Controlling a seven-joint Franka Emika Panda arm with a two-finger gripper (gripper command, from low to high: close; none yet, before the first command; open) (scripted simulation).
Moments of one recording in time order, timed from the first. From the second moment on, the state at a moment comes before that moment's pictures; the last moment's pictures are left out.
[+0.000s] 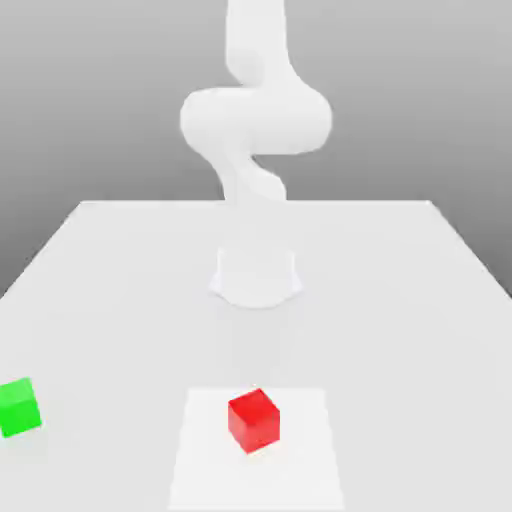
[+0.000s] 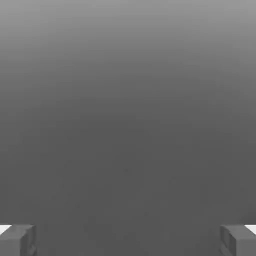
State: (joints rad) arm 0.02 -0.72 -0.01 -2.35 -0.01 2.35 0.75
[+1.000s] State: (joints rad) arm 0.06 0.24 -0.05 -2.73 0.07 2.96 0.19
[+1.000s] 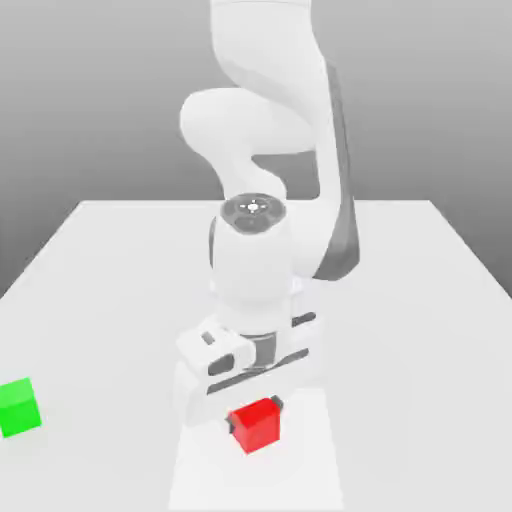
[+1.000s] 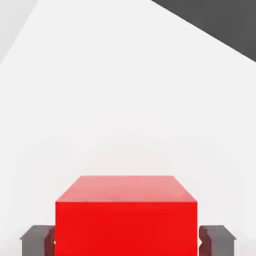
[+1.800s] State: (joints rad) arm -0.45 0.23 -0.29 -2.46 0.15 2.67 -0.22
